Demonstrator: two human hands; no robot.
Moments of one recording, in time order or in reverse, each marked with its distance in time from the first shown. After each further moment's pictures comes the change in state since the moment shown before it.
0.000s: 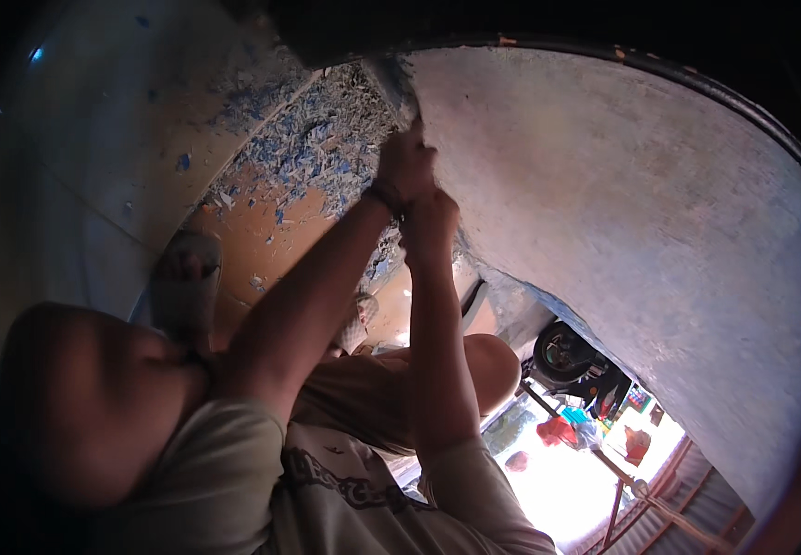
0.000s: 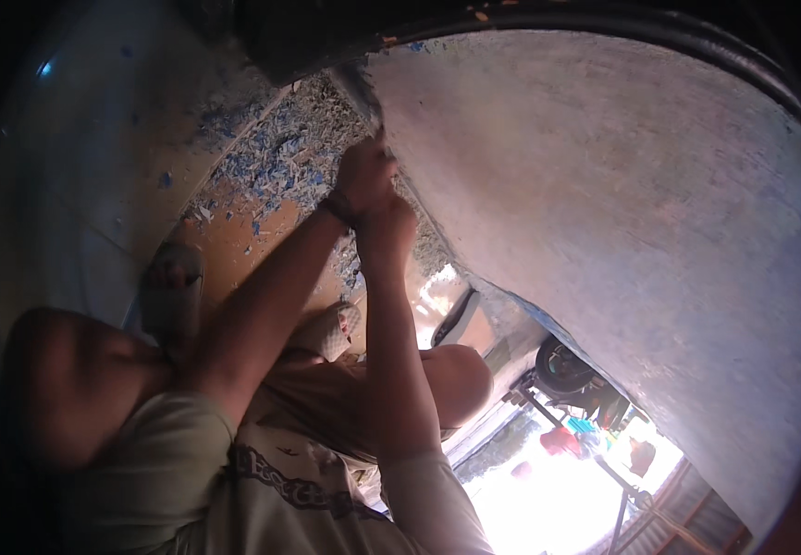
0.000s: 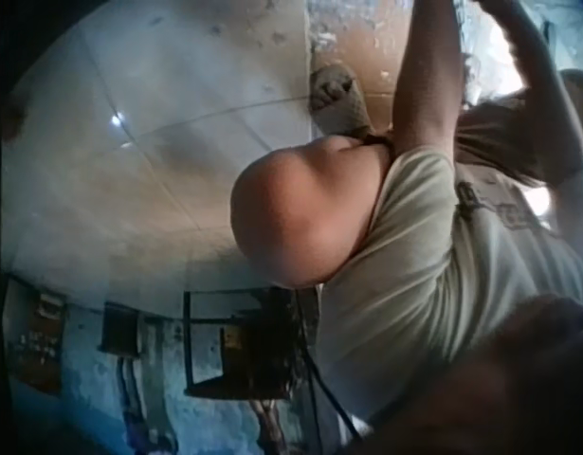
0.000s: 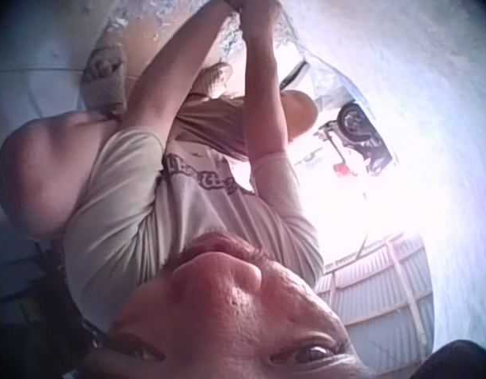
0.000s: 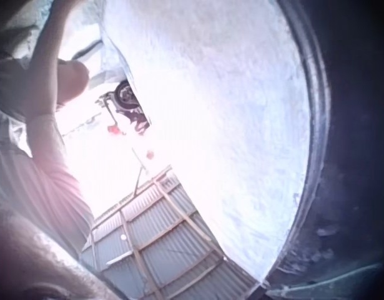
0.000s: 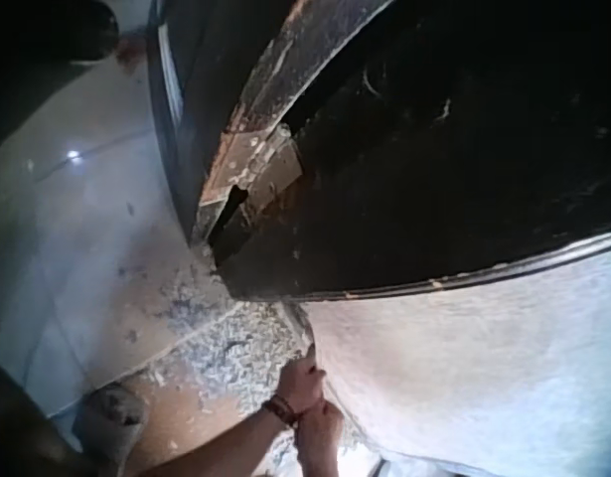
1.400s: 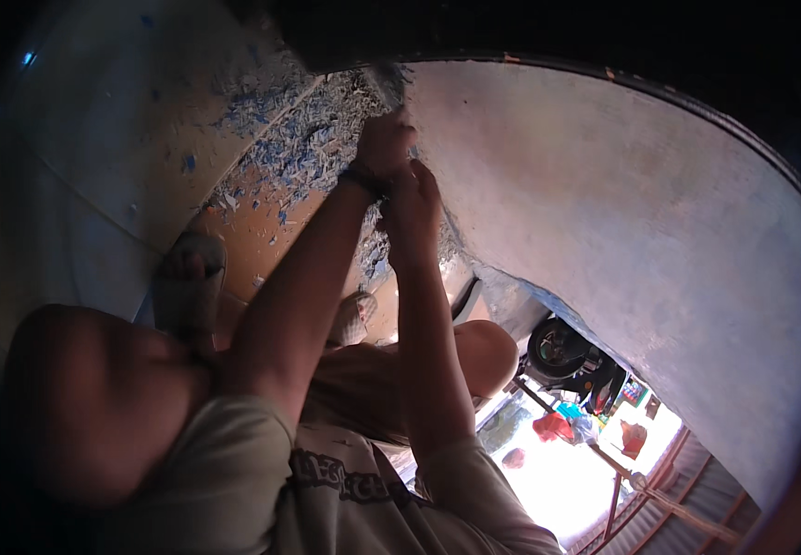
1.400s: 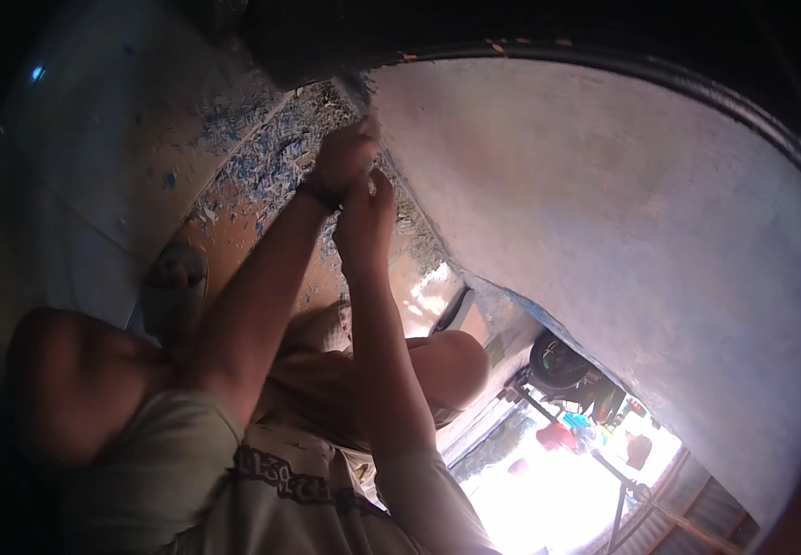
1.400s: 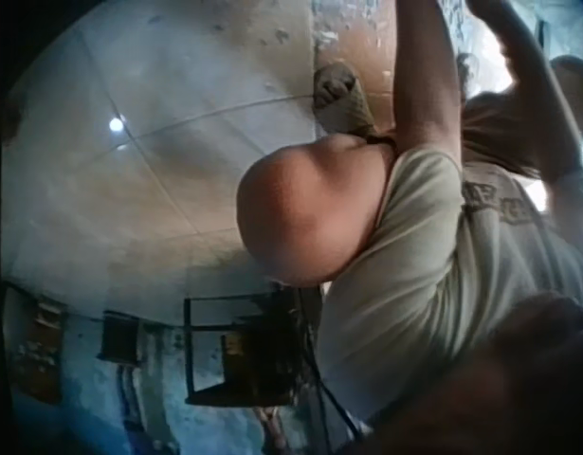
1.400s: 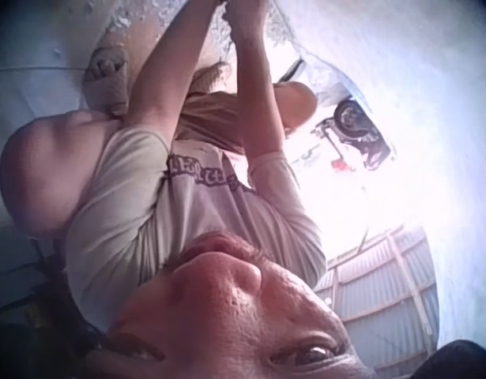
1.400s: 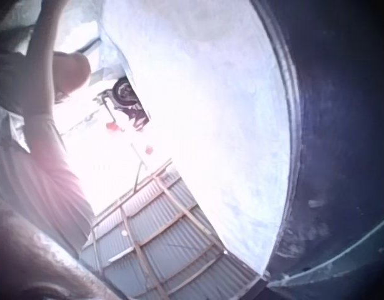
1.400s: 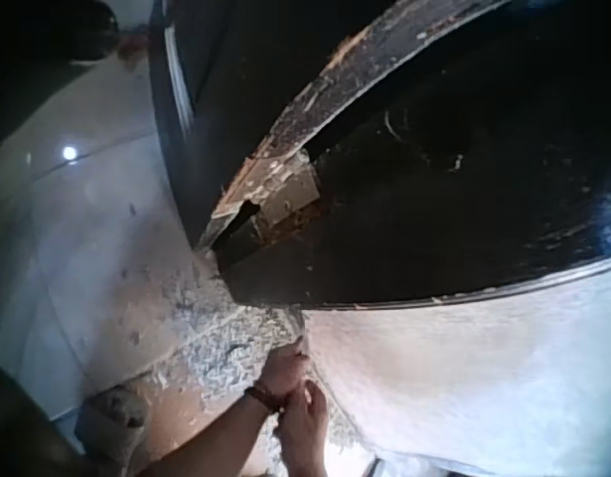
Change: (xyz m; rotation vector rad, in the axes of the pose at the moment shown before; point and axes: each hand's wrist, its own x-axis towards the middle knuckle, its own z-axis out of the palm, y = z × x) left_hand 0.019 -0.019 -0.036 0.250 -0.037 0.293; right_hand -0.007 -0.018 0.028 0.237 -0.079 -0.163
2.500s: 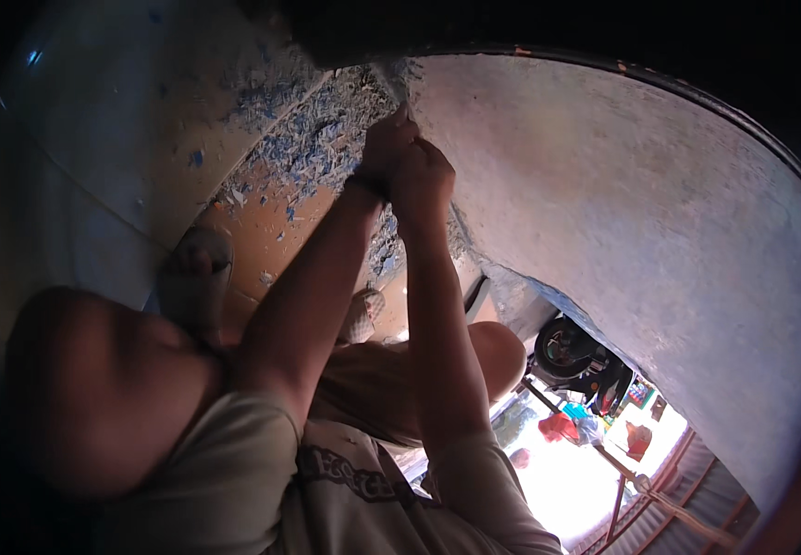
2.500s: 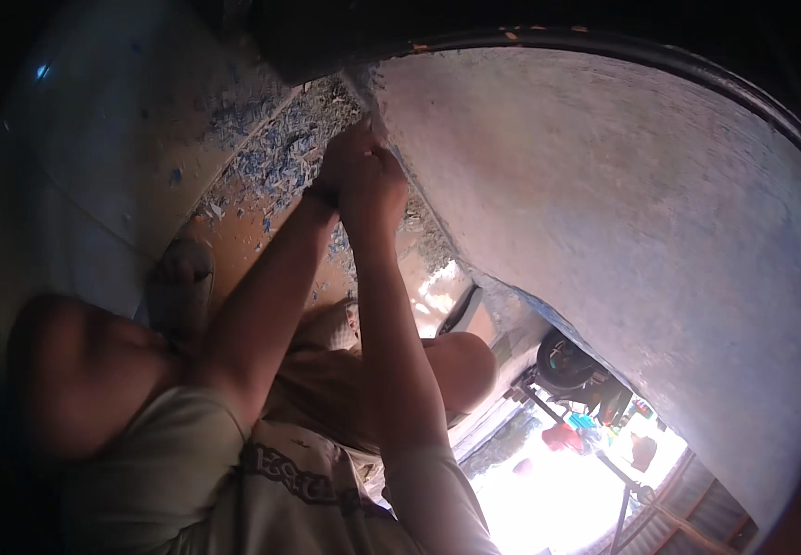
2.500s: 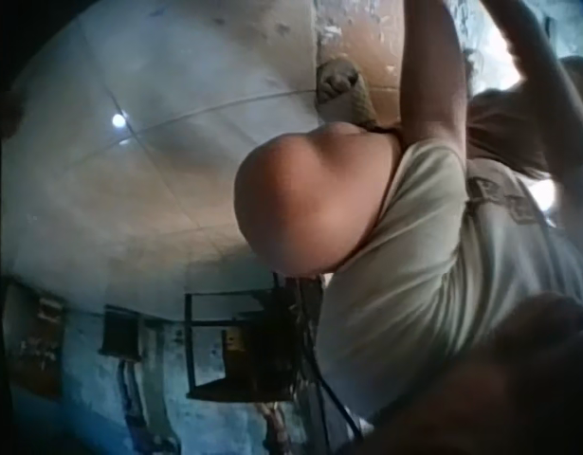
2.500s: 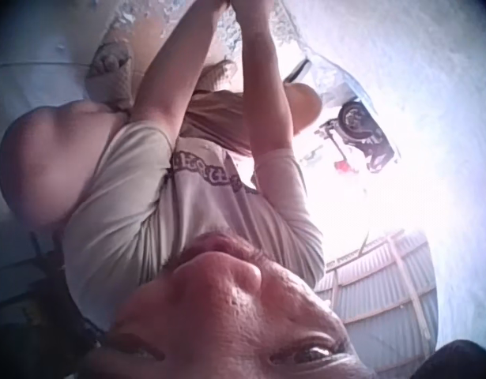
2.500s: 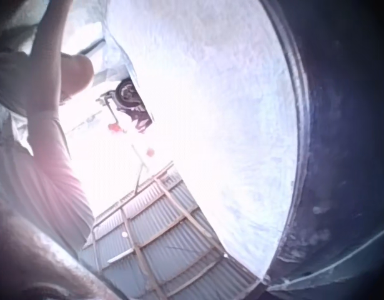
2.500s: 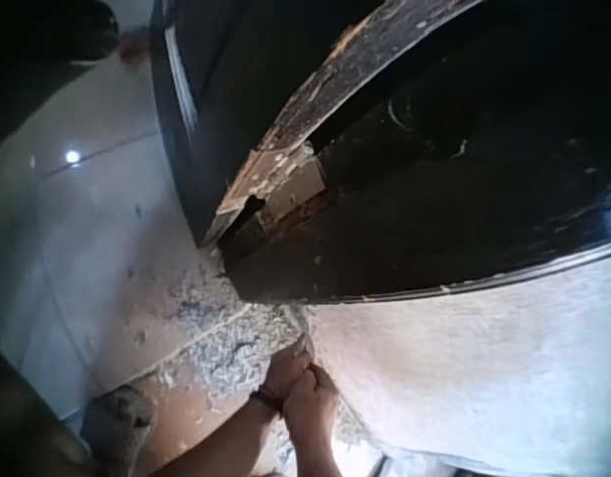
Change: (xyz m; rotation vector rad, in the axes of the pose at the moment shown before) left_hand -0.015 0.014 0.016 -0.495 0.145 -0.203; right_hand 0.009 -0.010 0.000 -0.293 0.160 -0.165
